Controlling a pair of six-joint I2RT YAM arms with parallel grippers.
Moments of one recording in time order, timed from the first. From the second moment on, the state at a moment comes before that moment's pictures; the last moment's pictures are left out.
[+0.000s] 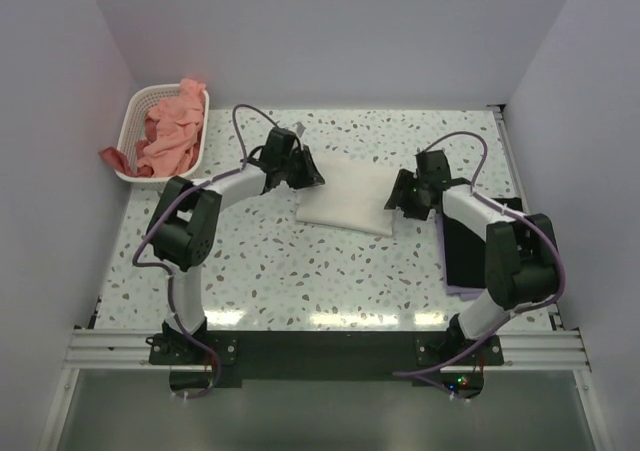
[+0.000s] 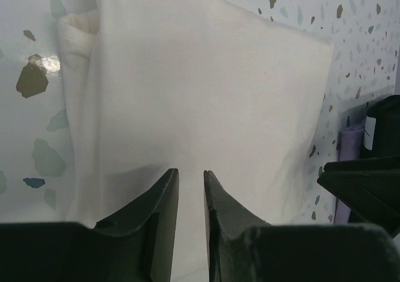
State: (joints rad) left arm -0.45 1.99 1.33 -0.07 0.26 -0.66; right arm 0.23 1.62 0.97 -0.33 -0.10 0.56
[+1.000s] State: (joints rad) left arm -0.67 2.14 1.44 -0.07 0.30 -0.65; right arm 0.24 1.87 1.15 -0.23 -0.01 0.56
